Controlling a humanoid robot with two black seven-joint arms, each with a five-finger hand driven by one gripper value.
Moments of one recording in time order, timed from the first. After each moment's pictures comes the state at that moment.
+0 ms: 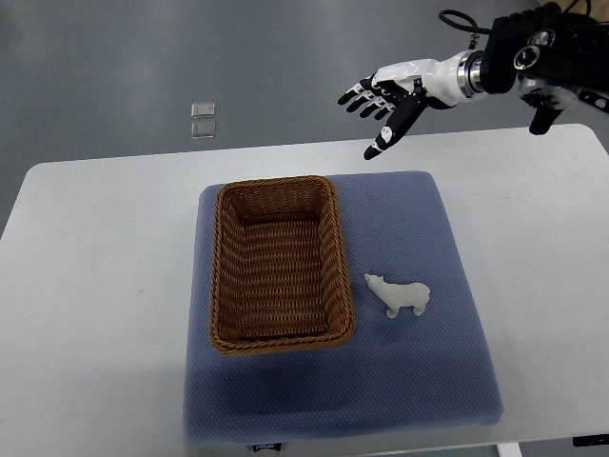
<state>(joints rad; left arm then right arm) -0.04 0.00 -0.16 -0.24 0.04 -0.02 0.16 1.62 -0.45 -0.34 1.00 -0.37 0.38 -0.05</state>
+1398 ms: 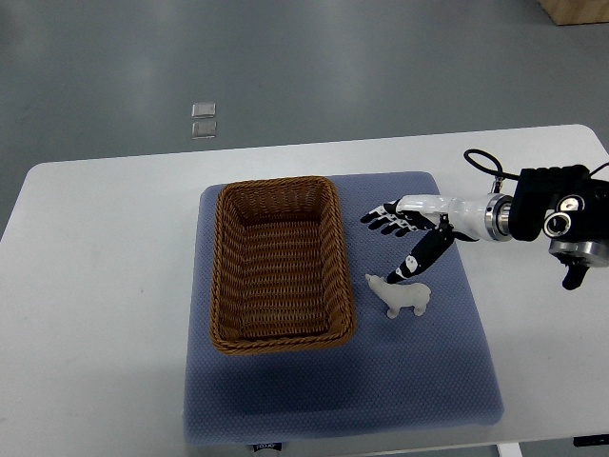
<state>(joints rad) -0.04 0.00 -0.16 -0.23 0.04 -0.02 0.16 1.38 -0.70 -0.43 1.57 -0.48 -0.09 0.01</state>
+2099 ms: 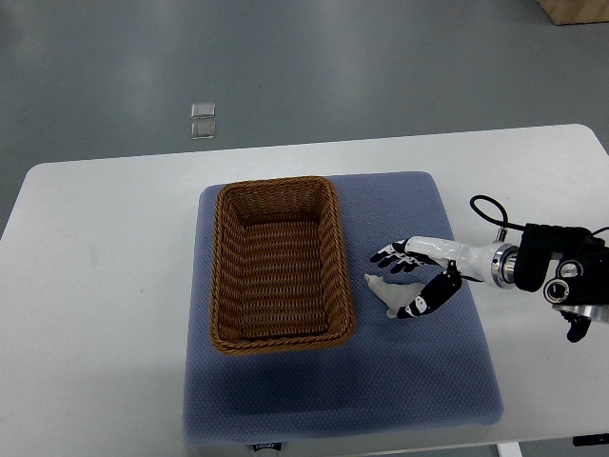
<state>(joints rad) -0.04 0.00 -0.16 -0.23 0.04 -0.02 0.16 1.21 -0.69 -0.42 1.57 -0.63 -0.23 0.07</state>
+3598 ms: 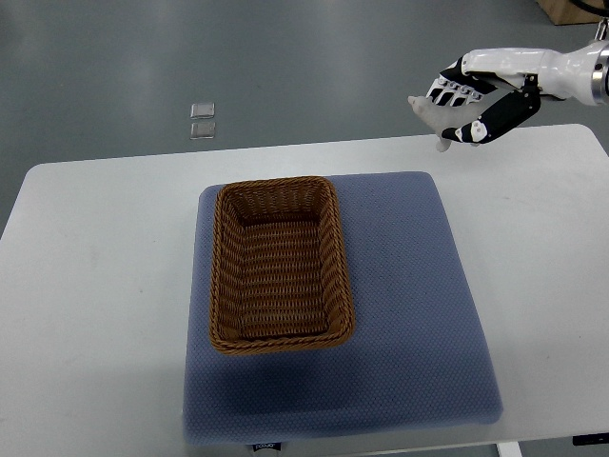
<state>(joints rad) -0.04 0.00 -0.16 -0.24 0.04 -0.02 0.16 1.76 -0.97 -0.40 1.56 -0.65 0.16 0.06</state>
